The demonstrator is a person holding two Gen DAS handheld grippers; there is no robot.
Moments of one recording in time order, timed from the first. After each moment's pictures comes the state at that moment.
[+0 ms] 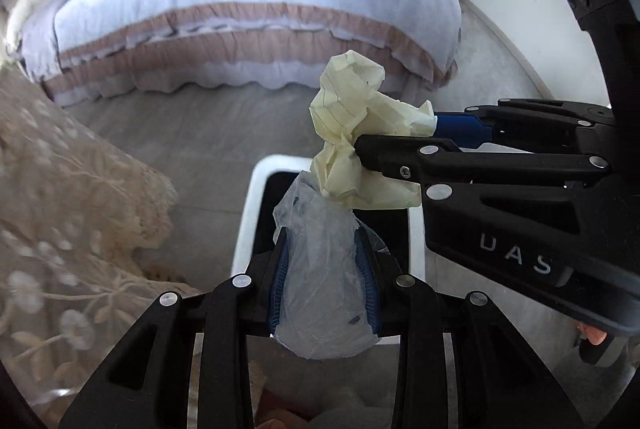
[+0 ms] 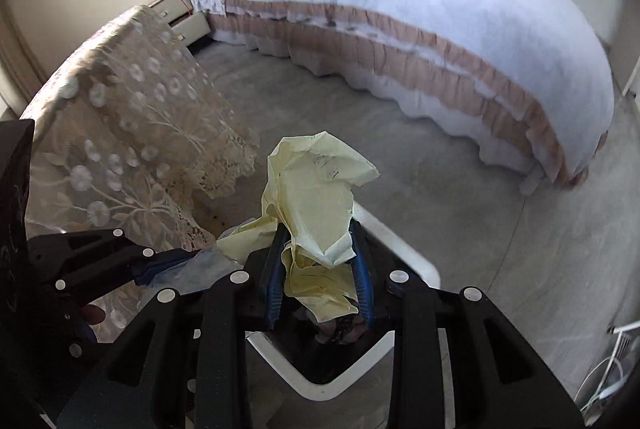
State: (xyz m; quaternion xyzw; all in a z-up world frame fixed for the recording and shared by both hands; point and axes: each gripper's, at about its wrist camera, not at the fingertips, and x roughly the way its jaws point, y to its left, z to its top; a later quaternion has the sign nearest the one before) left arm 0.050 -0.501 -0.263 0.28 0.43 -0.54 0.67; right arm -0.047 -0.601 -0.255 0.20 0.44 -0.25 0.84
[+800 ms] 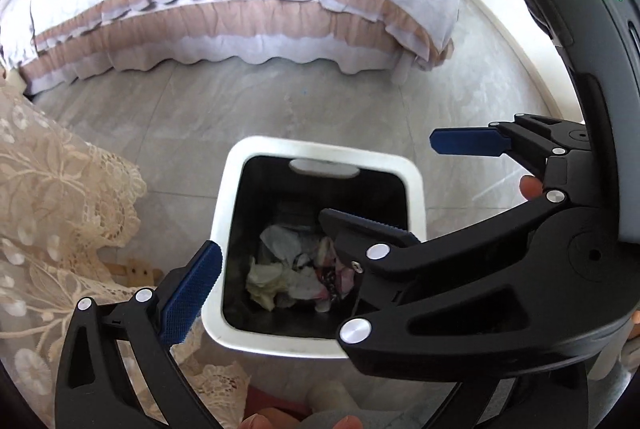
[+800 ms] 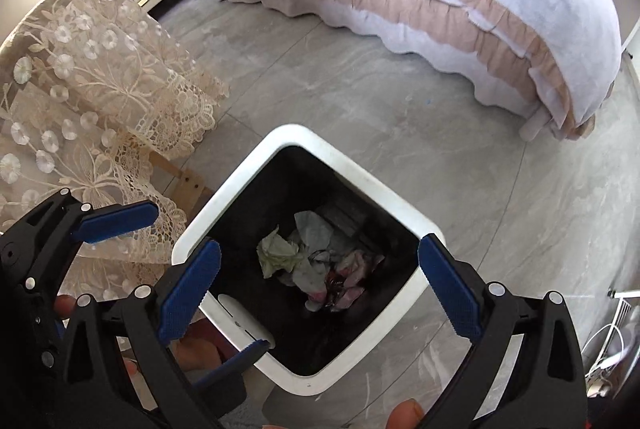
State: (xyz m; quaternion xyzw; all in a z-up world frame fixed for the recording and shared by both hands) left arm 0.053 -0.533 -0.298 0.28 0.46 -0.55 0.64; right arm -0.035 -0.620 -0.307 0.24 0.51 -0.27 0.78
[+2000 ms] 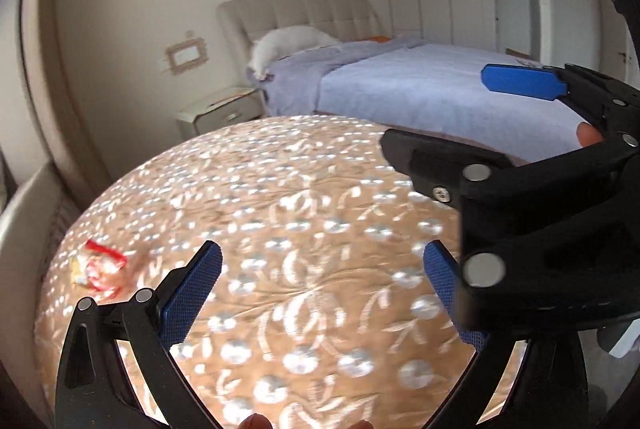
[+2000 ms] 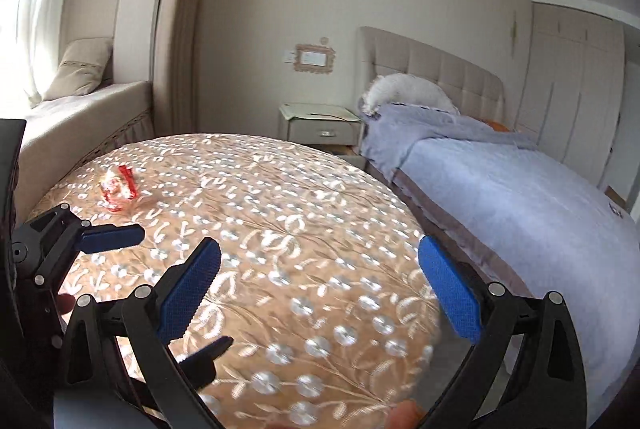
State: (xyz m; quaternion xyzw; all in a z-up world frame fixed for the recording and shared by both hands) left arm 0.172 -0.194 -0.074 0.15 0.26 -0.26 0.92; right arm 0.124 -0.329 -0.053 -0.07 0.22 -0.05 0.97
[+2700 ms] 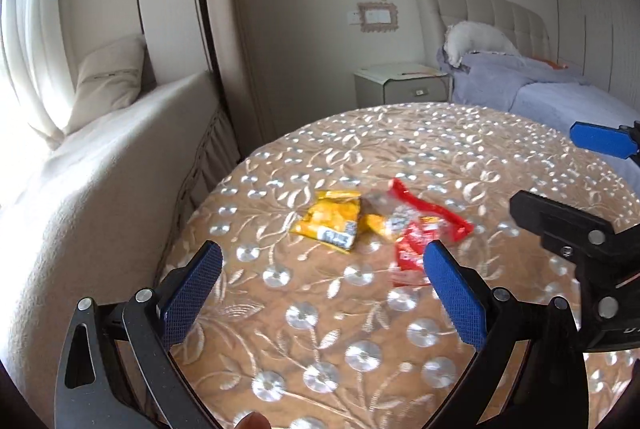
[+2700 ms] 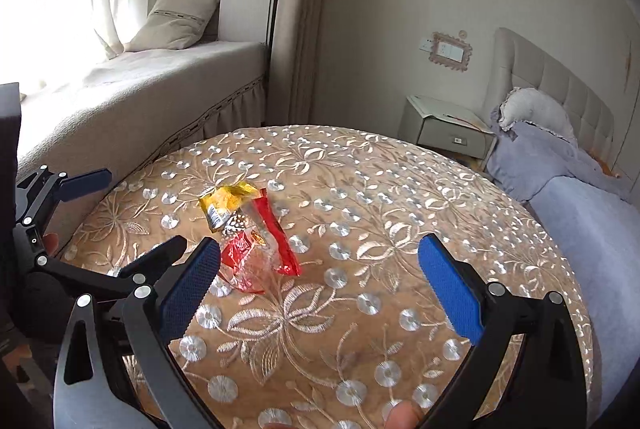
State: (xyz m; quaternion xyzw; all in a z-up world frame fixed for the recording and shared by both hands) left arm 0.315 0.040 -0.090 0.07 0.30 0.01 0.95; right arm 0.293 -0.135 -0.077 -0.12 0.29 0.12 0.94
